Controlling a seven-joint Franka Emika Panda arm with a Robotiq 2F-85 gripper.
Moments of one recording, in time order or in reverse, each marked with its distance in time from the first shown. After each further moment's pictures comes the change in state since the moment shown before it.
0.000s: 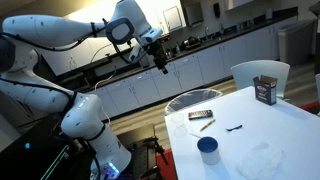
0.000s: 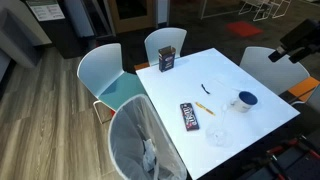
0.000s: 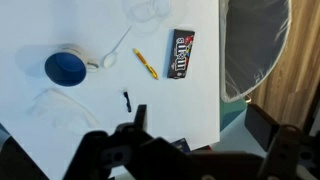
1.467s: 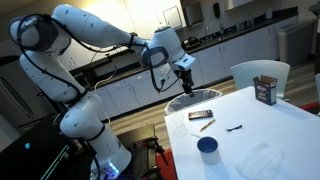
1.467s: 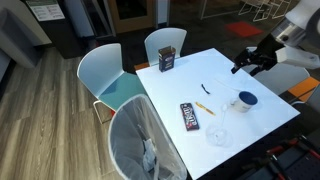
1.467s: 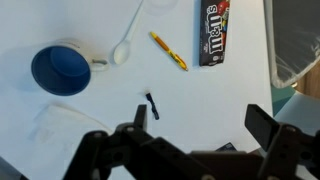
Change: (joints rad) arm -0.055 0.464 -0.043 0.034 0.000 0.368 0.021
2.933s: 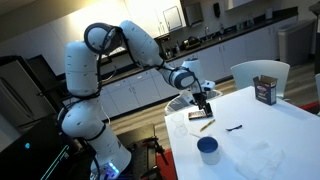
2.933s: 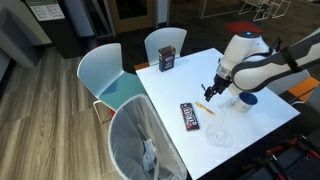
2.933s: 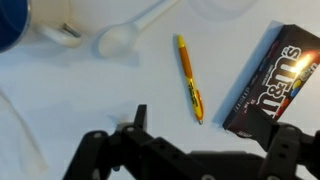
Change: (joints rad) arm 0.083 0.590 -0.003 0.284 -0.314 0.120 -0.181
